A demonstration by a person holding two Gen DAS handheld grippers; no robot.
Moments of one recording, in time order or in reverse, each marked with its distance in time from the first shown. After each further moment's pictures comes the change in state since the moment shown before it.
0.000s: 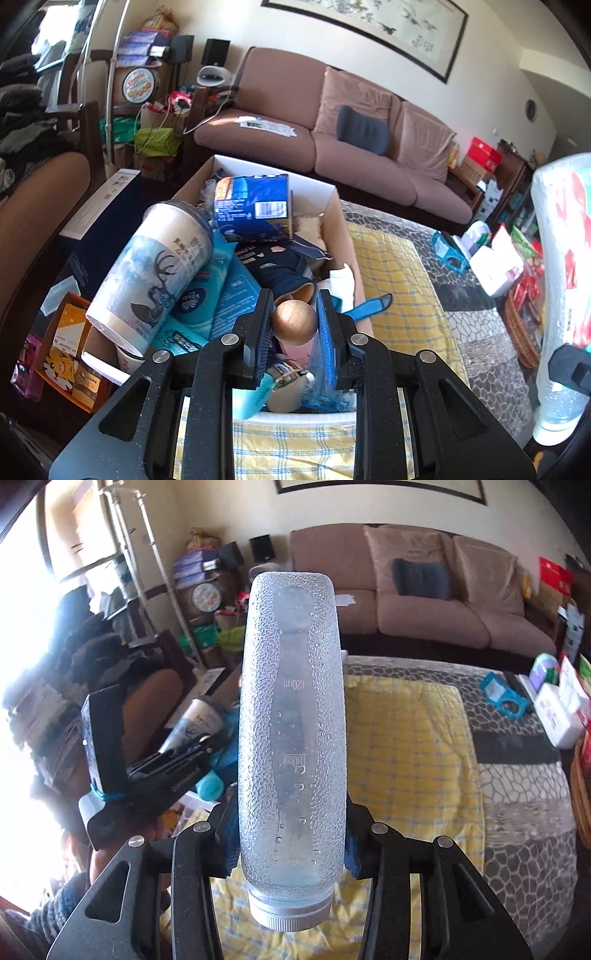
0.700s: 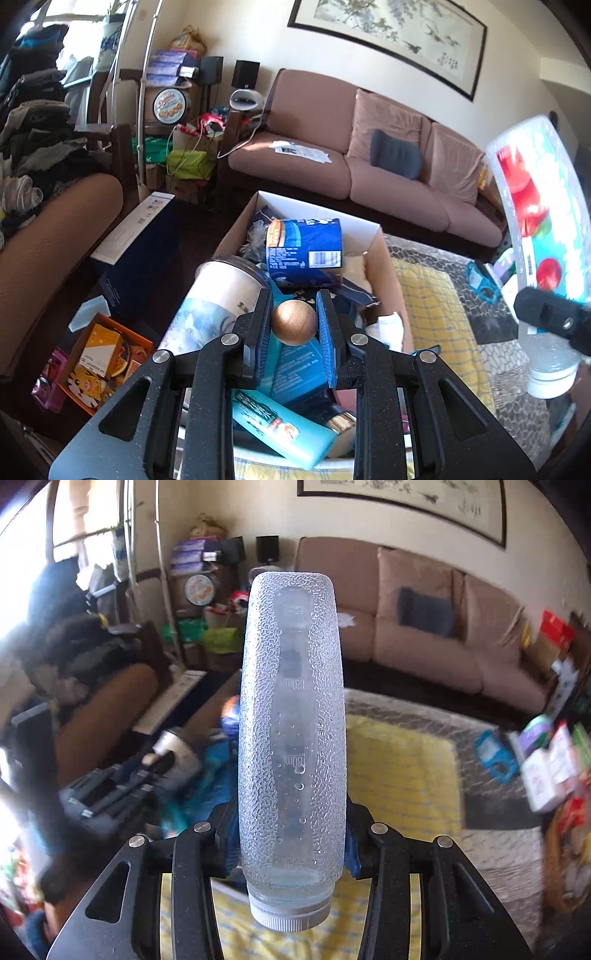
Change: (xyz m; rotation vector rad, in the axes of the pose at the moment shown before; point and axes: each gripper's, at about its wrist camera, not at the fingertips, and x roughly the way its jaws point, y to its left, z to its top) left arm 0.001 0.031 0.036 -0.008 -0.089 0.126; right arm 0.062 0.030 0.063 -0.108 -0.018 -0.098
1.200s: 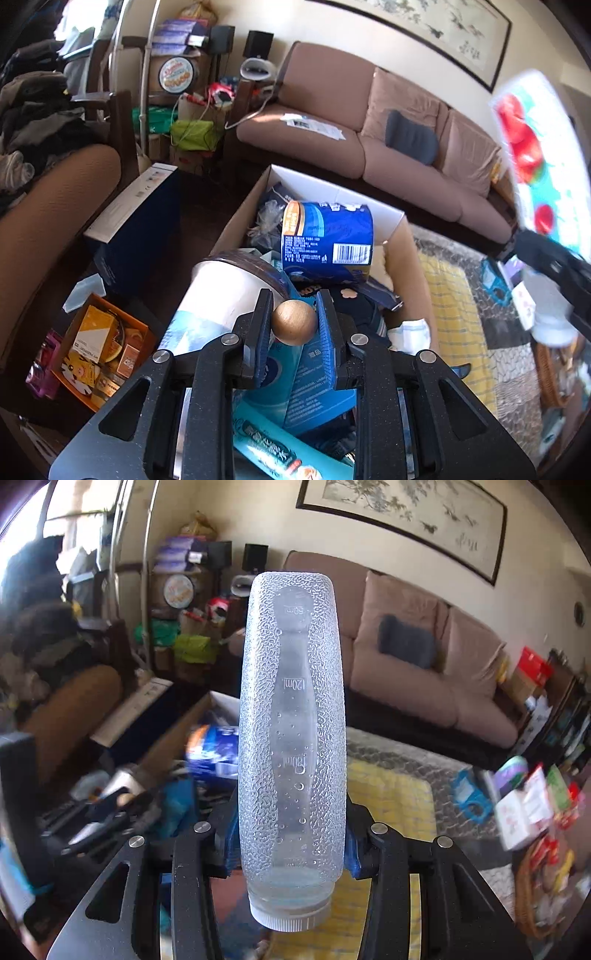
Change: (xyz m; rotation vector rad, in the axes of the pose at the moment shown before) left arm 0.059 0.019 0.011 -0.048 0.122 0.008; right arm 0.056 0.030 0.038 -0.145 -0.059 -0.266
